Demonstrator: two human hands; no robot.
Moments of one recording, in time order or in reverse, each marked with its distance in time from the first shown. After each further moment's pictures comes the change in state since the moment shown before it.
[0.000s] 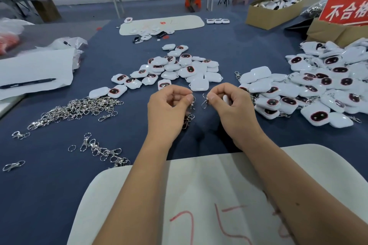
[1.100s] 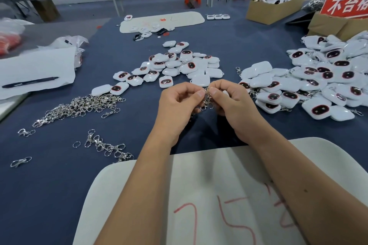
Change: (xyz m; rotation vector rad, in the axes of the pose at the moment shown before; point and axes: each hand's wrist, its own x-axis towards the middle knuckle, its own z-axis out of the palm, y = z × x) left_hand -0.005 0.006 0.005 -0.181 -0.232 -0.052; right_hand 0.003 -0.002 -0.002 0.256 -0.207 0.054
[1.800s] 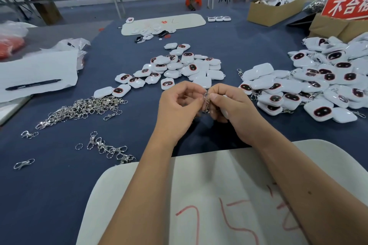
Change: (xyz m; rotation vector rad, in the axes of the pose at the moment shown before) left_hand -0.001 0.000 -0.002 0.095 0.014 0.119; right_hand -0.002 -0.005 -0.001 0.070 -0.127 0.085
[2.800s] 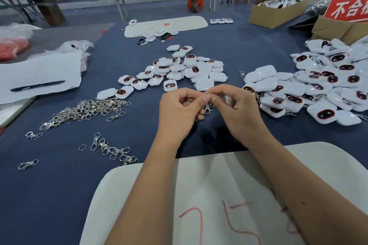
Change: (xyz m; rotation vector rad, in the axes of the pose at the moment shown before) left_hand 0.001 -0.001 0.001 0.021 0.075 -0.083; right_hand -0.002 0.006 0.005 -0.341 0.233 -0.330
